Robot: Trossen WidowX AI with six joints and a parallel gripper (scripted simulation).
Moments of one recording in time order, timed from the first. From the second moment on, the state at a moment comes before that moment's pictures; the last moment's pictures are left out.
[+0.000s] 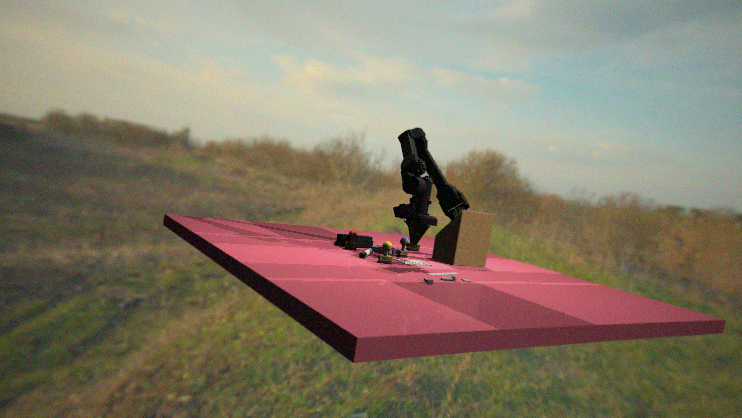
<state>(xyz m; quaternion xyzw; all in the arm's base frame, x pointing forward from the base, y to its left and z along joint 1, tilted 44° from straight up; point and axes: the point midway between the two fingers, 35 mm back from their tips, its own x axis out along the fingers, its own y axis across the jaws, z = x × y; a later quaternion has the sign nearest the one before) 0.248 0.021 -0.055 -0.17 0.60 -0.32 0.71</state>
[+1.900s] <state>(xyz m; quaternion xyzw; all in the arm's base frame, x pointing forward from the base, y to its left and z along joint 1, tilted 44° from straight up) 0.245 0.111 -0.115 -0.16 0.60 -0.32 0.72</state>
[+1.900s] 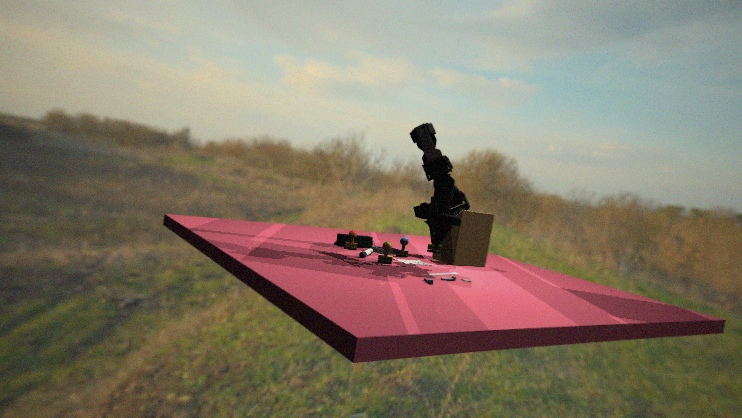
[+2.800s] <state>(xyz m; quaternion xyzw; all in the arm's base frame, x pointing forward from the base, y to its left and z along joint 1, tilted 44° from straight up) 0.248 0.080 -0.148 -0.16 0.60 -0.32 0.72</state>
